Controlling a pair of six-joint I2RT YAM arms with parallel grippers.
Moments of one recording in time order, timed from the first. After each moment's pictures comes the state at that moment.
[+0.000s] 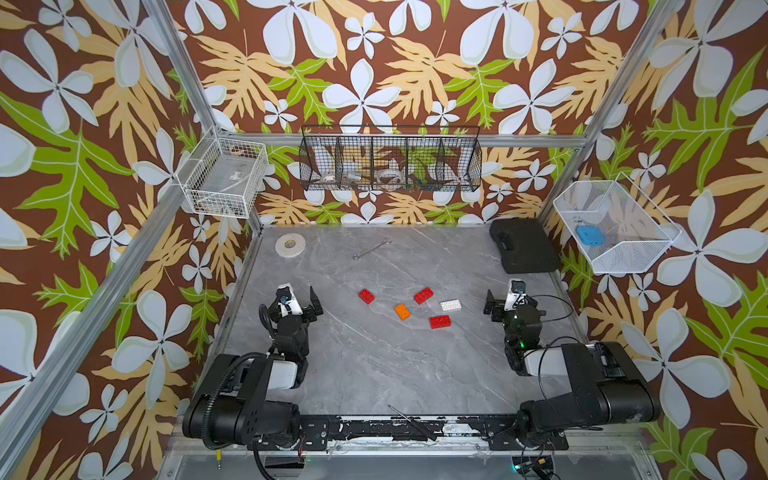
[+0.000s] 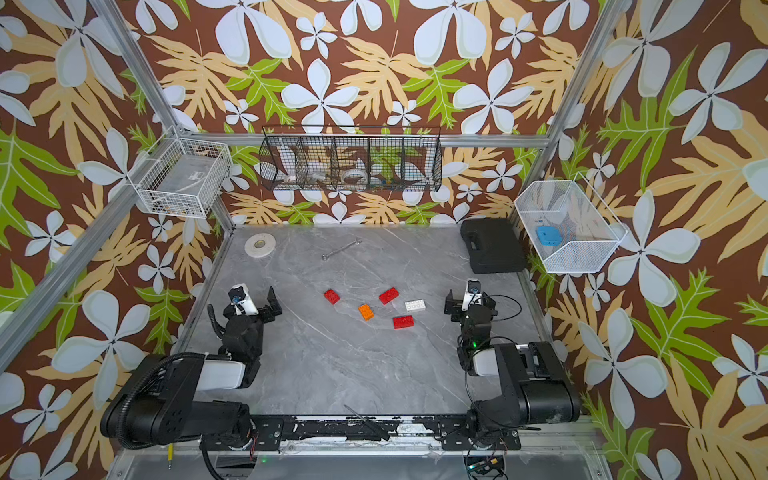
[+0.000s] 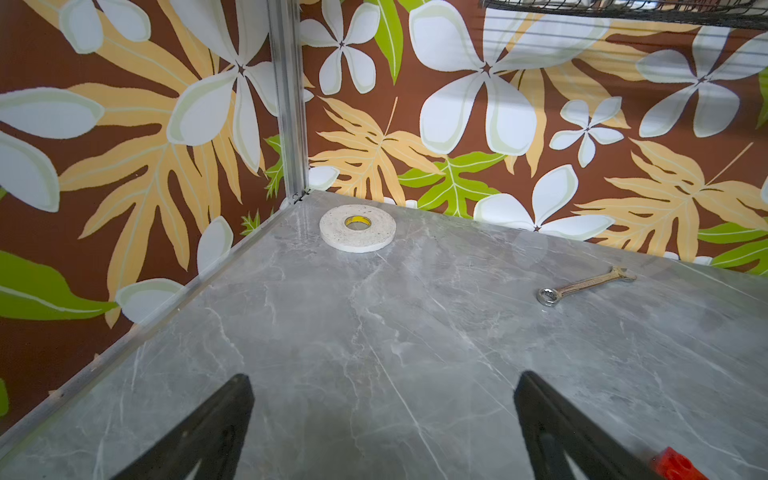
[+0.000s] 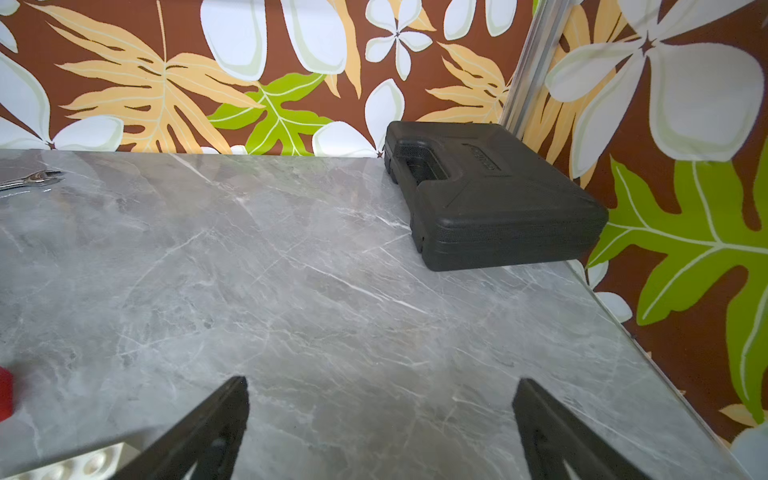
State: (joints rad) left arm -0.11 1.37 0.14 1.15 -0.38 -0.14; right arm 0.03 1.46 0.23 1.00 0.20 -0.03
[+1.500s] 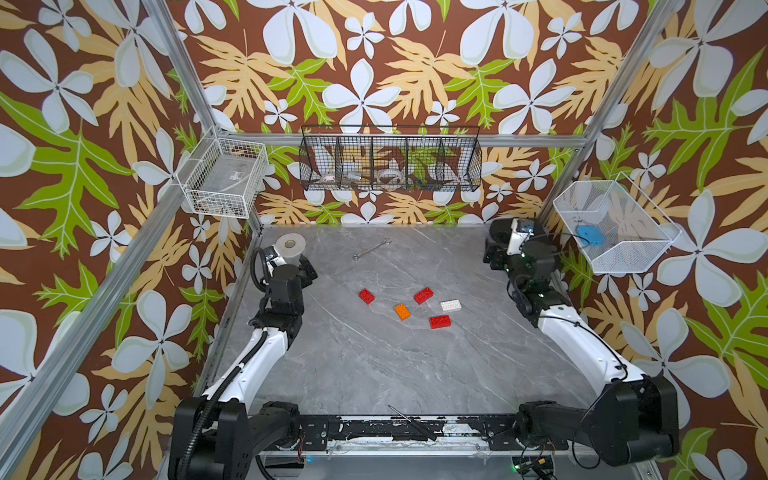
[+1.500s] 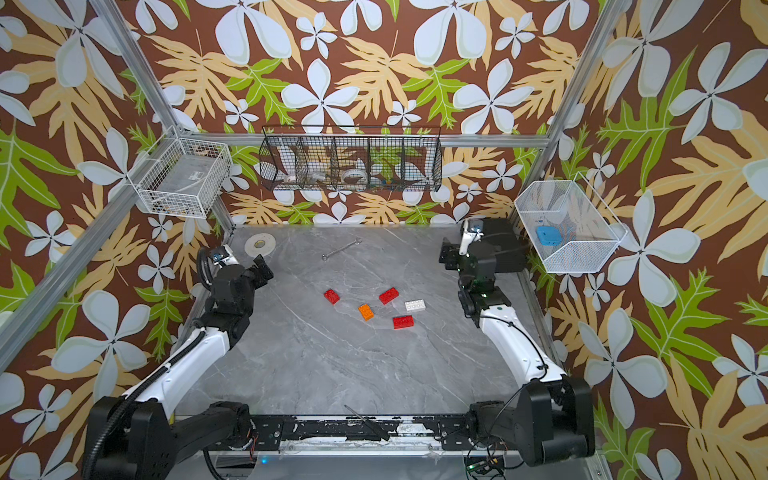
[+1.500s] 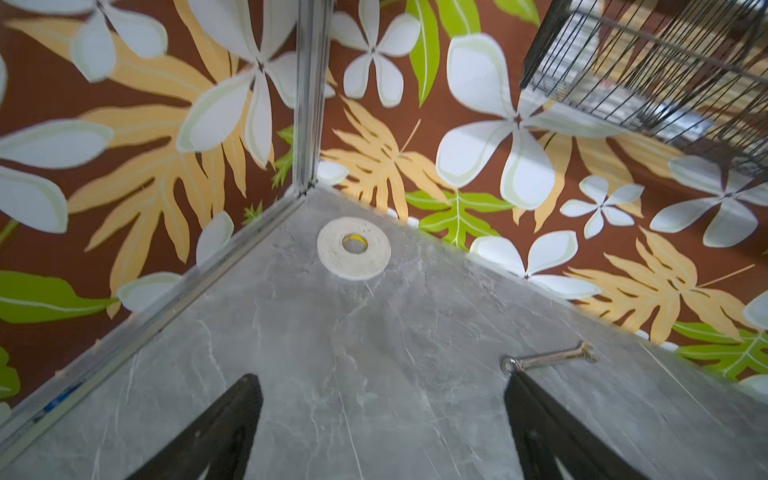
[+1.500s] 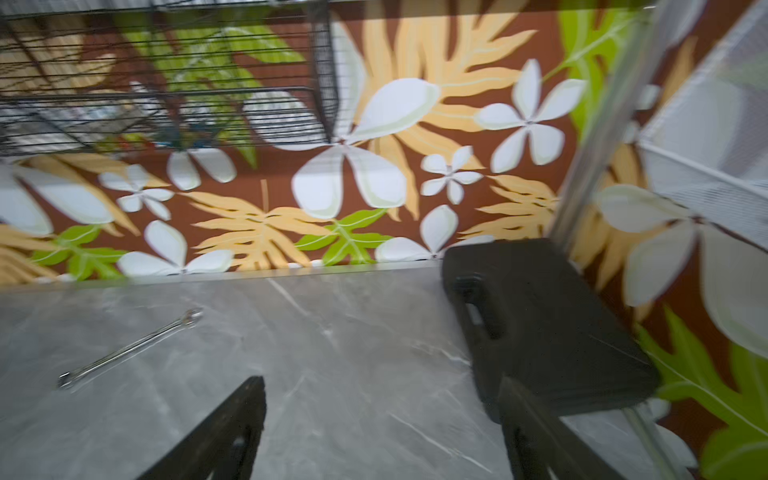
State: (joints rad) left arm -0.10 1.19 0.74 0.08 -0.39 -0.45; right arm 0.19 1.32 1.00 0.07 0.13 0.10
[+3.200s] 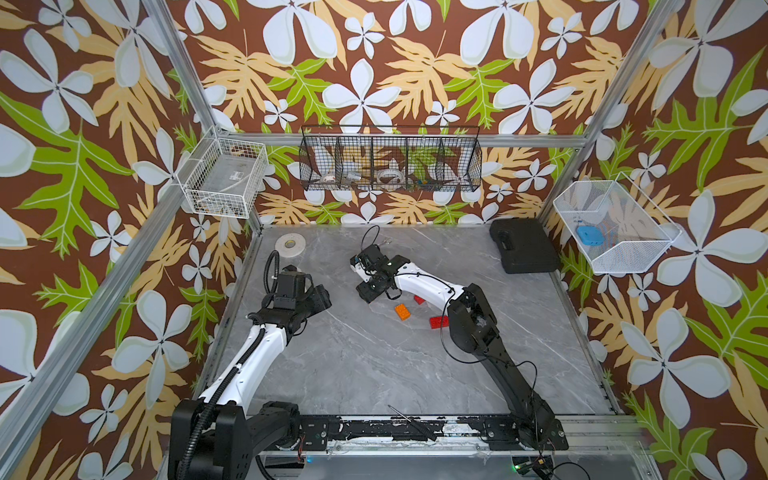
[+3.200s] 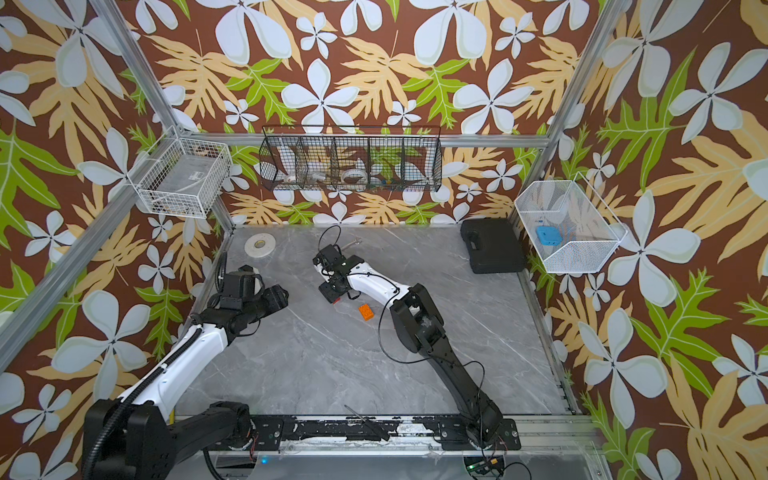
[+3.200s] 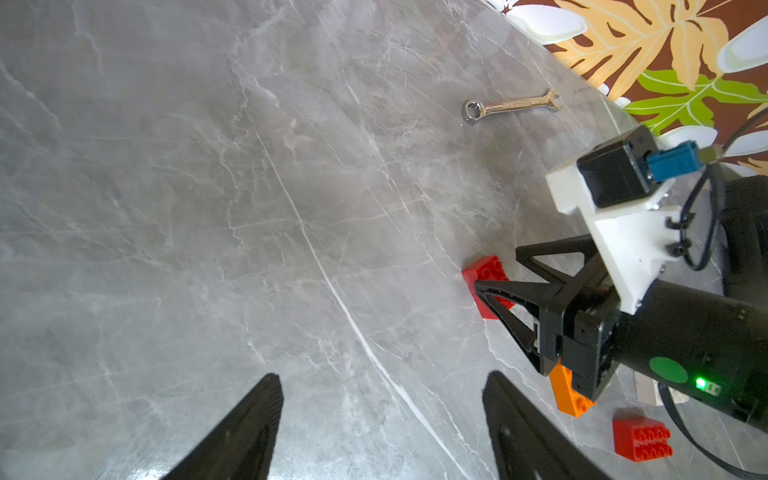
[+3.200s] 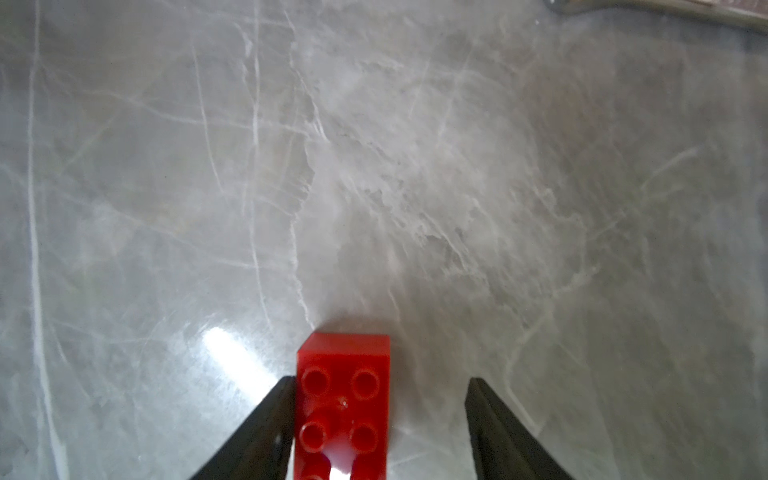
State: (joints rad) left arm -0.10 1.15 0.74 -0.38 0.04 -0.55; right arm 0.77 2.51 2.20 -0.77 -0.01 -0.02
